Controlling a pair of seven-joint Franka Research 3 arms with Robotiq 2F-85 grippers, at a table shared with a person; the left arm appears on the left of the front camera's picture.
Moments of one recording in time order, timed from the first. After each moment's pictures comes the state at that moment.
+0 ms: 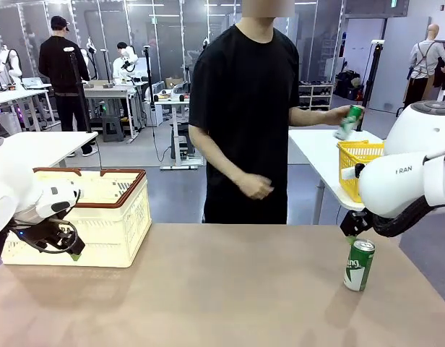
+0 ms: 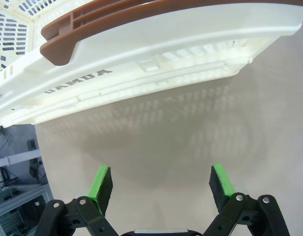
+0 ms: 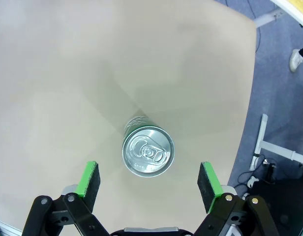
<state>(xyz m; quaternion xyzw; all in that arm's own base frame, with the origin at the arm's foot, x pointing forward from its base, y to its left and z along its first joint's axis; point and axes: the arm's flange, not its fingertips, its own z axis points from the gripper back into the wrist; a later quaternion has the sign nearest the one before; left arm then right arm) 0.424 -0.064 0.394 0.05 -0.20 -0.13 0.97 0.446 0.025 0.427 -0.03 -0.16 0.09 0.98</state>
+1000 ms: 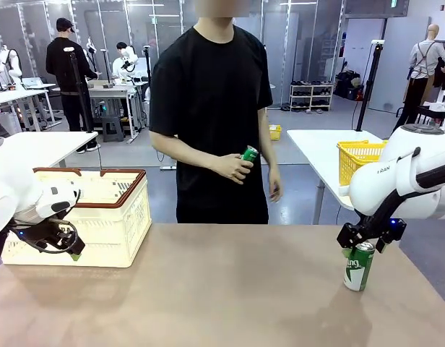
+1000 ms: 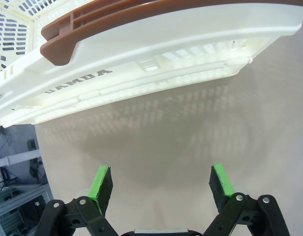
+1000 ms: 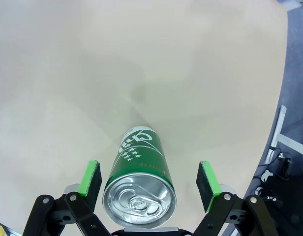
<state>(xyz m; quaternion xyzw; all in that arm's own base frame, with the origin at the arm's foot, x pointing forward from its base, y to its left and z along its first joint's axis) 0.424 -0.064 0.394 0.05 -0.20 -0.13 0.97 0.483 0.008 0.375 0.01 -0.11 0.08 0.99</state>
